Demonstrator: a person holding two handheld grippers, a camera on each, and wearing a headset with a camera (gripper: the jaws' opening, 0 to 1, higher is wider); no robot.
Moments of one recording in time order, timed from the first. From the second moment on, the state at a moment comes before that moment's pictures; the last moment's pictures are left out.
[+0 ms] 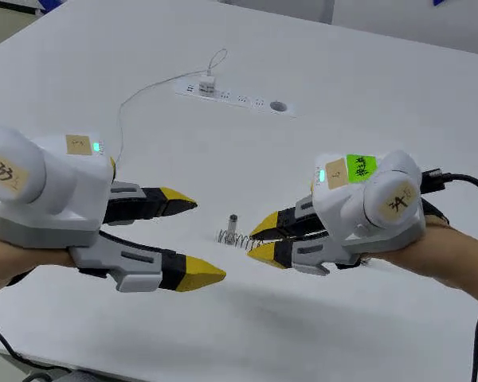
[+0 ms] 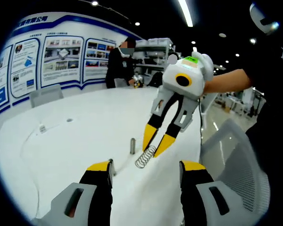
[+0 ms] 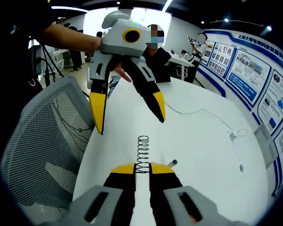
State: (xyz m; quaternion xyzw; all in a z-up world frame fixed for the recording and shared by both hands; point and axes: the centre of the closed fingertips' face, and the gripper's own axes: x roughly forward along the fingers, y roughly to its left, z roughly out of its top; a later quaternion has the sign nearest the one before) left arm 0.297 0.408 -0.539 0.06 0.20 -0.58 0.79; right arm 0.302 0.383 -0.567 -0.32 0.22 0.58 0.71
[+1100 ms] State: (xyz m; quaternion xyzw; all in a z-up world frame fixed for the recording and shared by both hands) left arm 0.286 0.401 -0.547 0.09 0.20 -0.61 0.76; right arm 0.284 0.405 -0.553 -0.35 0.19 0.62 0.67
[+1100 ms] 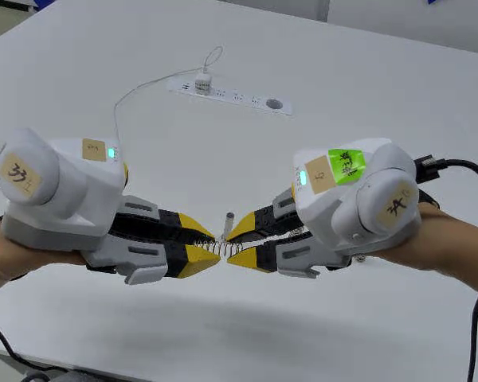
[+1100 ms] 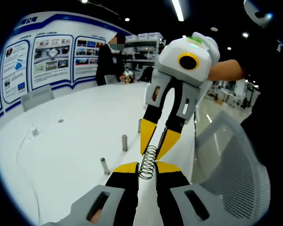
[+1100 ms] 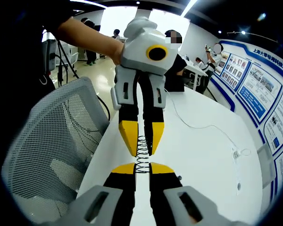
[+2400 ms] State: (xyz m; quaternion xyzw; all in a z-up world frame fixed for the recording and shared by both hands) left arm 0.282 0.400 -0.546 0.14 0.18 -0.63 0.74; right arm 0.284 0.403 -0.543 -0.29 0.20 0.64 0.68
